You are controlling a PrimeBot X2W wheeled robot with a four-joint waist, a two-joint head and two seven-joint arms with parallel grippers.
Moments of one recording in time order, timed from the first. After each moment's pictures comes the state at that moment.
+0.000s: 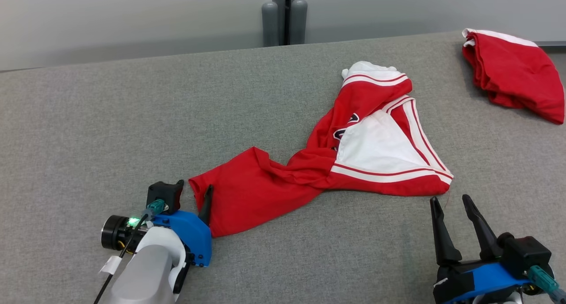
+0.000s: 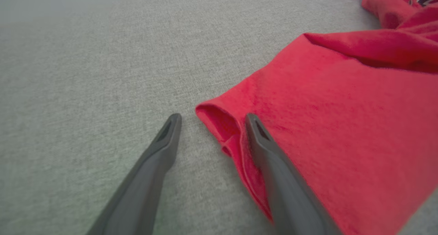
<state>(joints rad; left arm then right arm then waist) -0.55 0.11 -0.38 1.05 -0.27 -0.13 -0.21 -0.04 -0.07 0.00 0.23 0.20 0.13 -0.26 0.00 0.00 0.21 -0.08</state>
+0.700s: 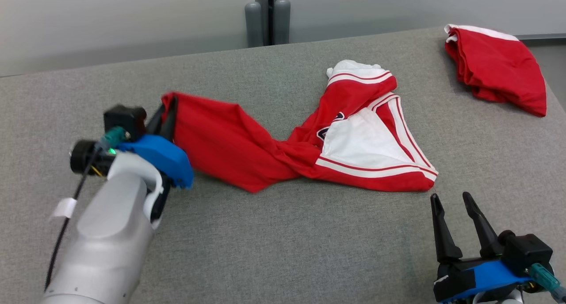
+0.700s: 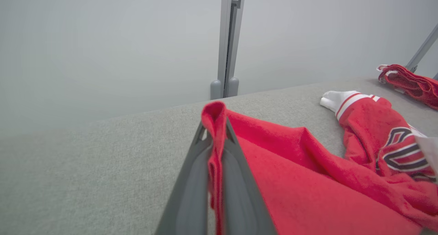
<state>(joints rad) -0.76 0.16 -0.44 1.03 -0.43 -0.13 -0.26 -0.05 -0.07 0.00 0.23 0.21 0.13 -0.26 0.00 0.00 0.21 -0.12</state>
